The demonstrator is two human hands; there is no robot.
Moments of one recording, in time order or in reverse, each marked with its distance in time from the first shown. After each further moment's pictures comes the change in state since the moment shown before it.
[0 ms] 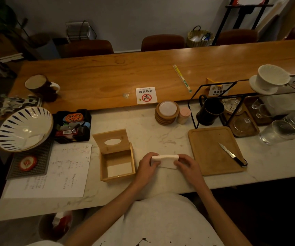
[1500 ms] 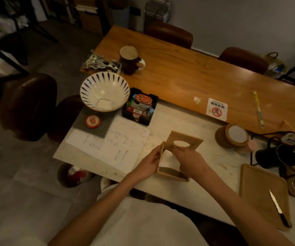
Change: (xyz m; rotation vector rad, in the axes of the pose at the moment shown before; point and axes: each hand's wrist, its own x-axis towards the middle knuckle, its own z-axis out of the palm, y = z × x) left_hand -0.071 -0.012 -0.190 -0.260 -0.057 -0.281; right_hand 0.009 -0.211 0.182 -1.467 -0.722 -0.455
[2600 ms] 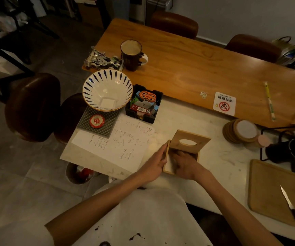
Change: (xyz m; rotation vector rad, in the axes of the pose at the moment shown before) left_hand 0.007 -0.011 0.000 0.165 -0.064 0.049; right_hand 0.027 -0.002 0.044 0.291 -0.280 0.010
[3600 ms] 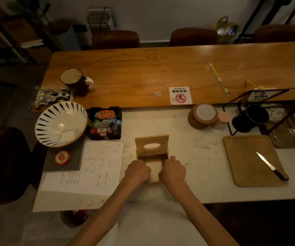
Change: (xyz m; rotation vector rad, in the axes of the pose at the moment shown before) left_hand 0.049 0.042 0.029 0.700 0.074 -0.447; right_hand -0.013 0.011 0.033 0.290 0.358 0.530
